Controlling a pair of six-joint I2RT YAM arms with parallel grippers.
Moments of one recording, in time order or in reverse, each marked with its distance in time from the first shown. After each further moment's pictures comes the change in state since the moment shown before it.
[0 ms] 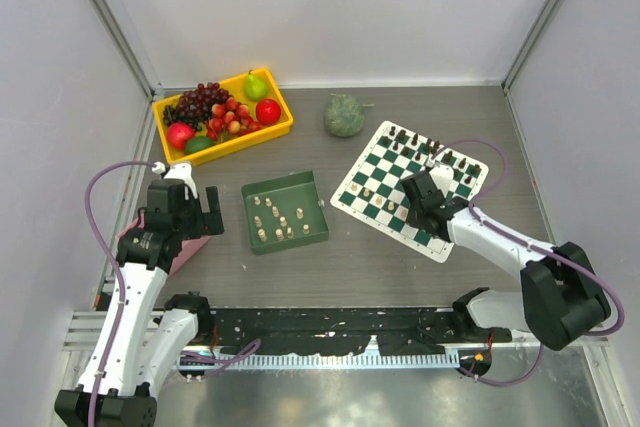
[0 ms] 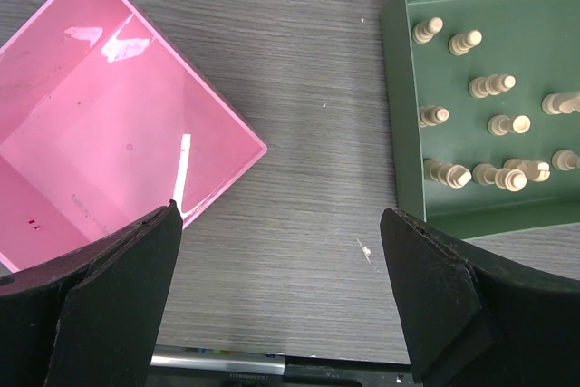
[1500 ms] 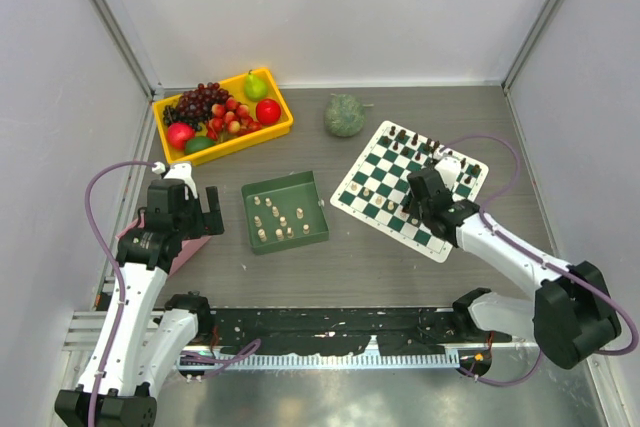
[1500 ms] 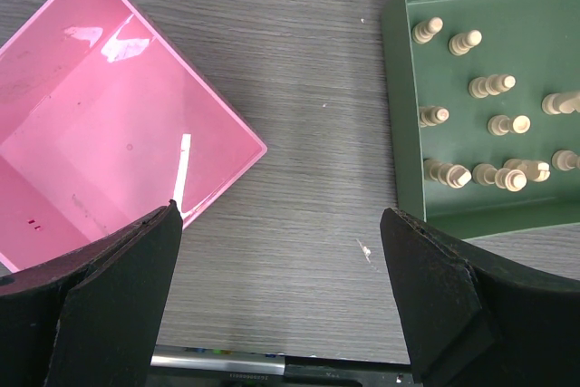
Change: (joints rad) left arm 0.000 0.000 0.000 0.000 0.000 0.000; right arm -0.003 -0.068 -0.025 0.072 0.032 0.008
